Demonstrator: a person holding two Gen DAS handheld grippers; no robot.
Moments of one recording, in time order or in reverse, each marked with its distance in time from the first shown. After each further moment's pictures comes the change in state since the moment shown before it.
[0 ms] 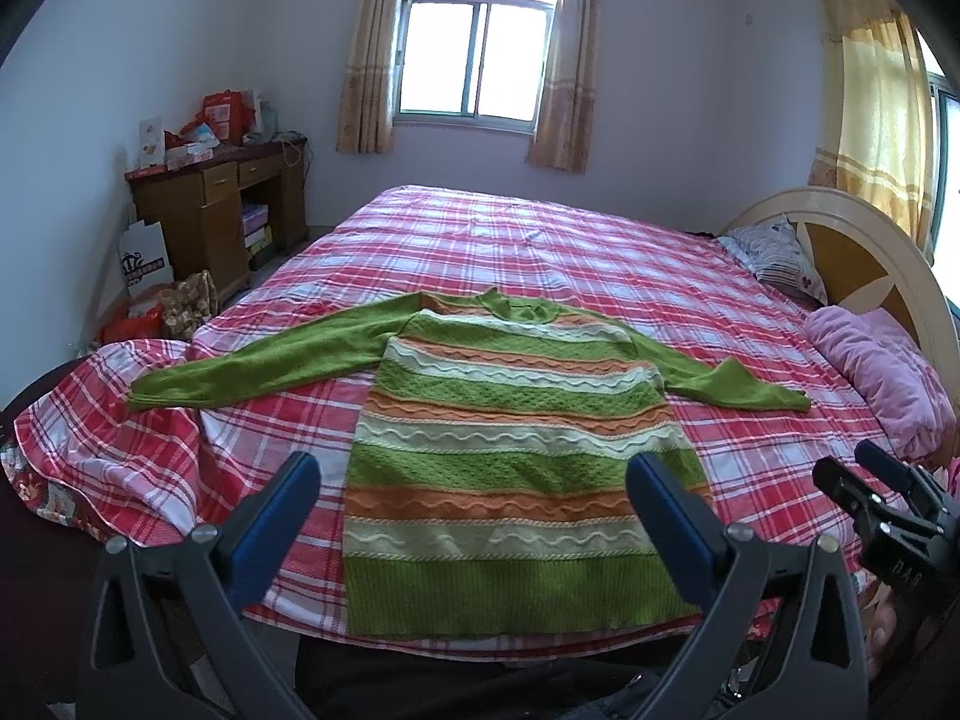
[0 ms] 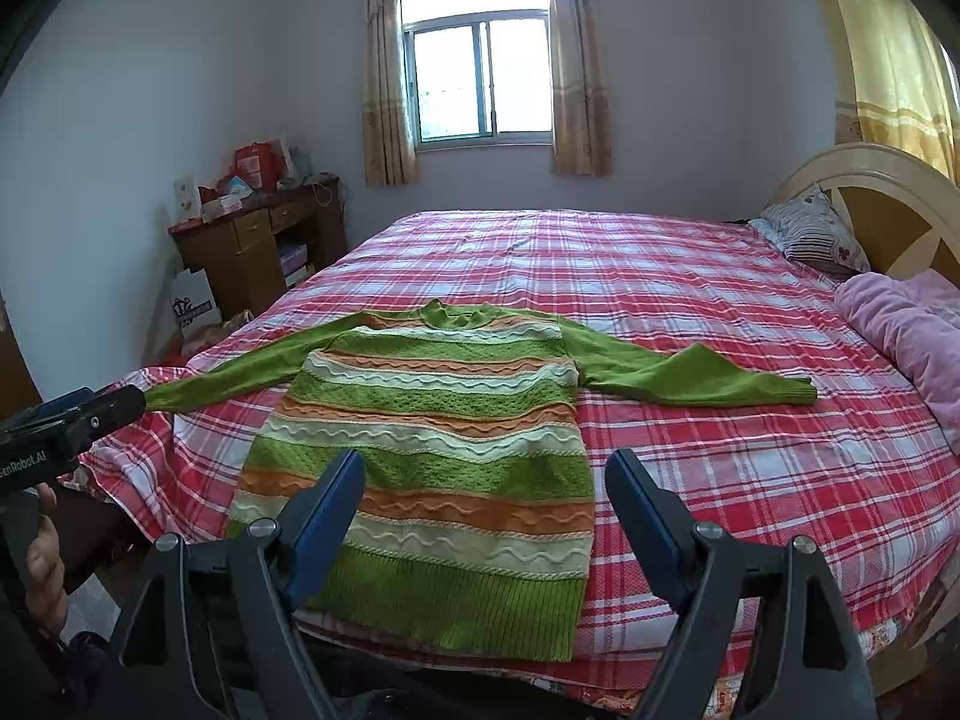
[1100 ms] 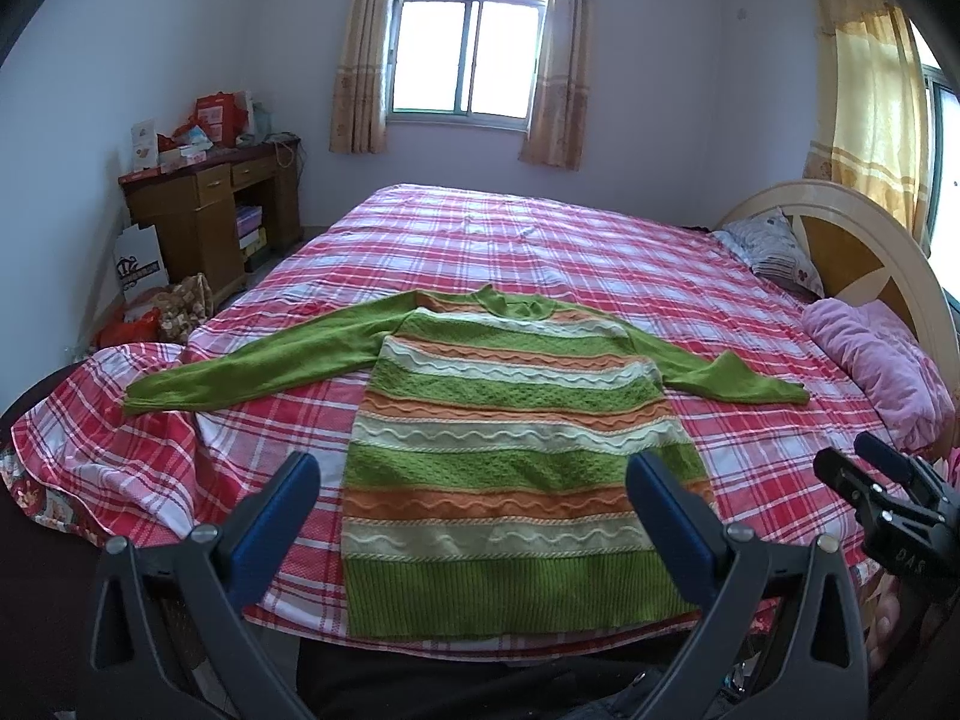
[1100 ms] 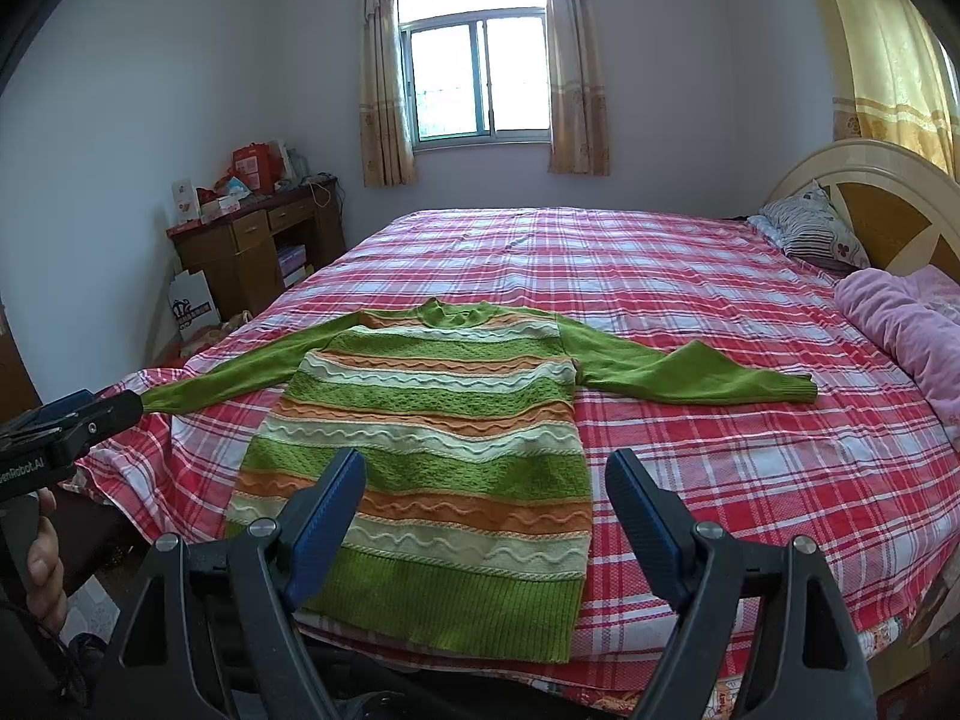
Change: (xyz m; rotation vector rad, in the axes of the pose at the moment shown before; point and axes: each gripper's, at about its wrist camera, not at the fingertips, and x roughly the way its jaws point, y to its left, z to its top) left arm 0.001 0.000 -0.002 0.012 0.003 -0.004; right arm 0.001 -0.003 0.000 0.008 0.000 0.001
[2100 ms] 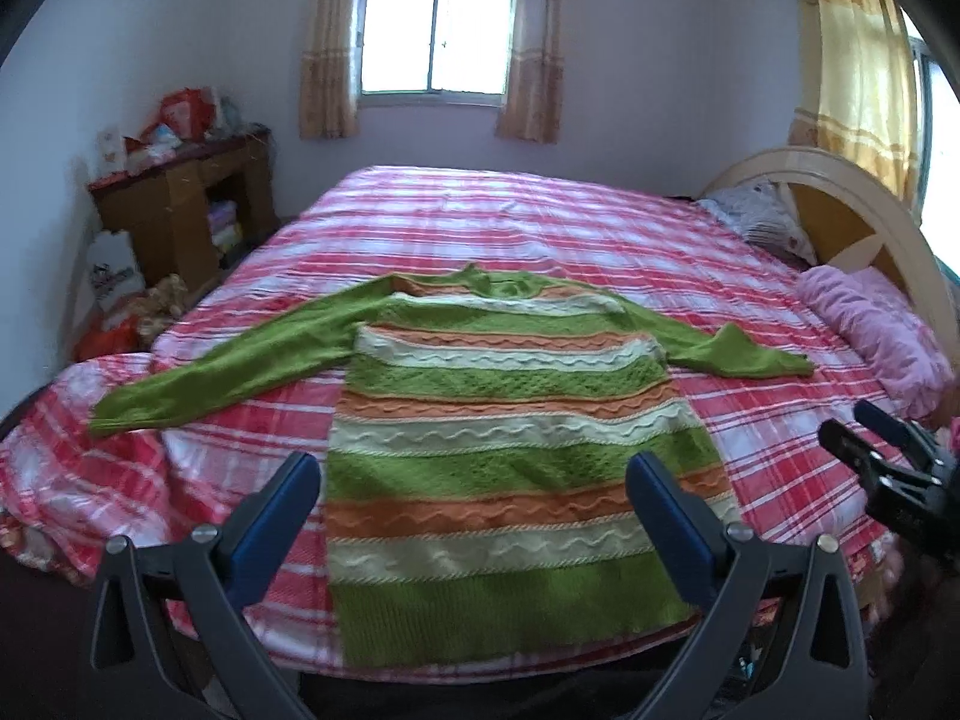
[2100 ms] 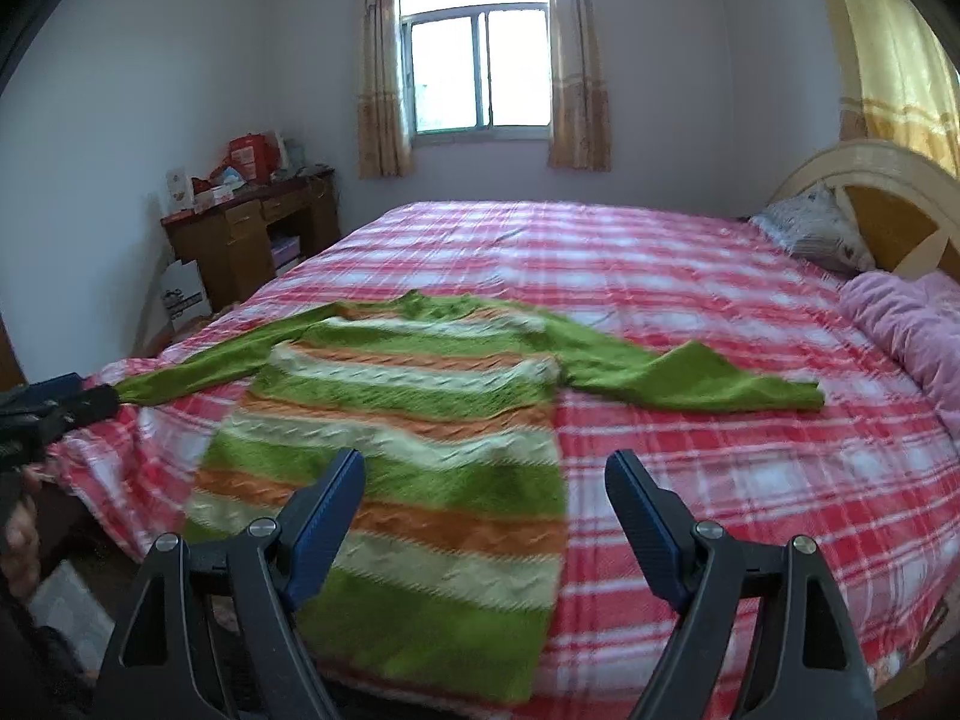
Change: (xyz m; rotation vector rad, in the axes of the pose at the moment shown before) left arm 0.051 -0.001 0.008 0.067 0.055 -0.049; right arm 0.047 -0.033 -0.003 -0.028 -0.007 -0.029
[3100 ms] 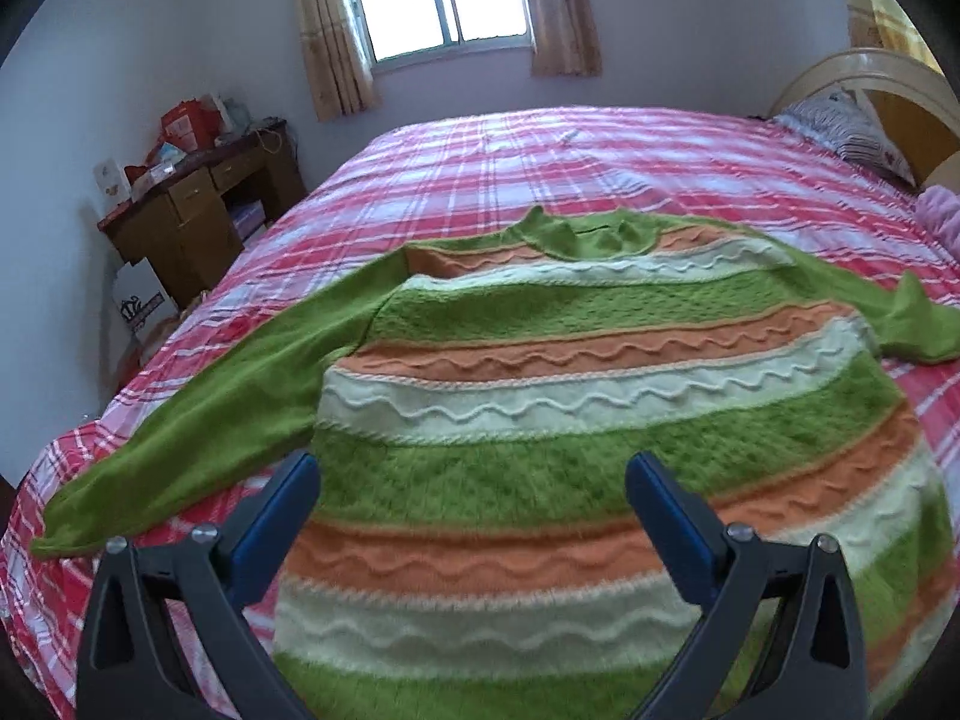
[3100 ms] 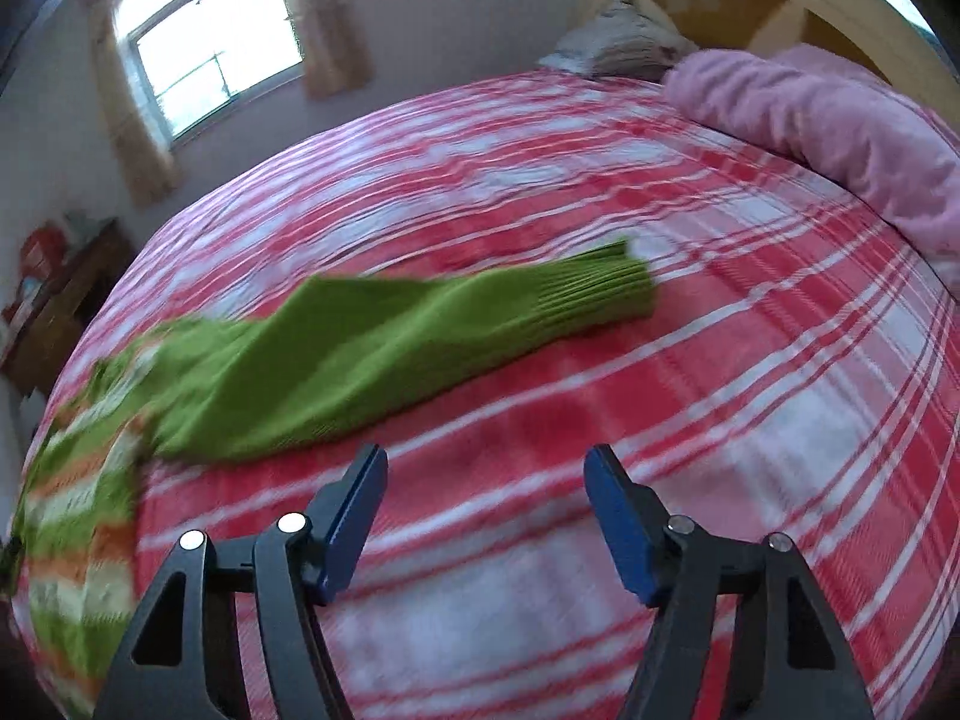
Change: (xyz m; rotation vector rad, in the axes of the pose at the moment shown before) left arm 0.215 -0.003 0.038 0.128 0.109 0.242; right arm 0.178 -0.308 -0.016 0.457 0.226 -0.279
